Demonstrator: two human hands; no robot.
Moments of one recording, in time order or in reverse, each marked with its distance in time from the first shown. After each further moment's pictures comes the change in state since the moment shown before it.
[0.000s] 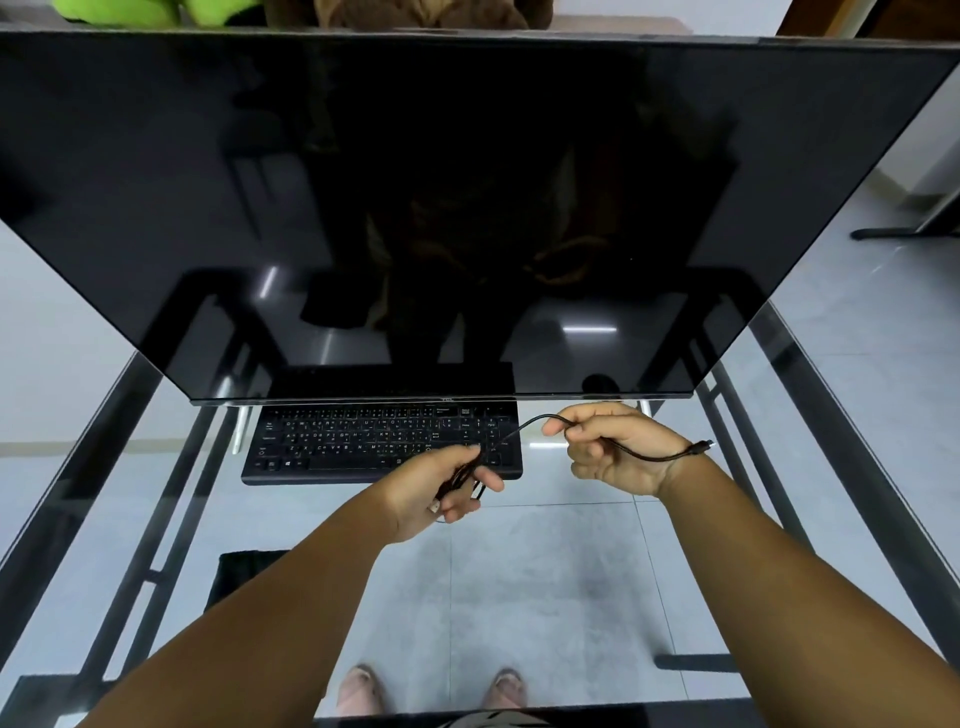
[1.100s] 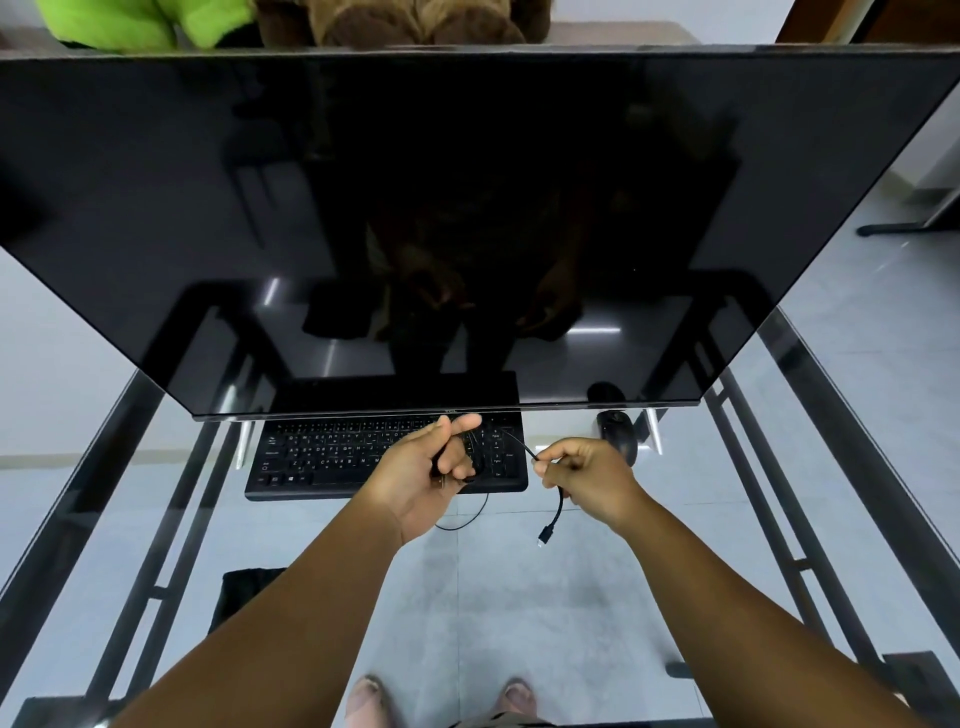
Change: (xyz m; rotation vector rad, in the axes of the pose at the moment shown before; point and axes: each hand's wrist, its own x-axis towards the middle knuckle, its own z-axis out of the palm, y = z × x) left_hand 0.001 0.024 0.003 -0.525 0.219 0.178; right_hand 0.028 0.051 0.020 -0.469 0.448 -0.115
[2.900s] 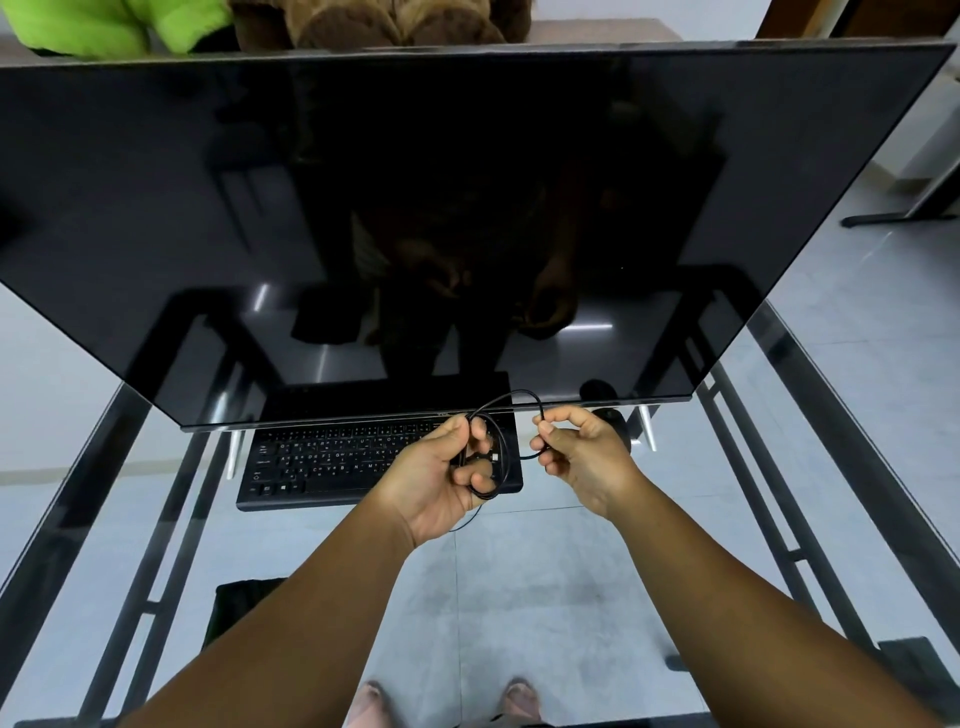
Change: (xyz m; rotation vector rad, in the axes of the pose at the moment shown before) left_hand -0.004 0.004 0.021 -0.100 -0.207 -0.117; right_hand 0.001 -0.029 0.000 0.560 -0.001 0.074
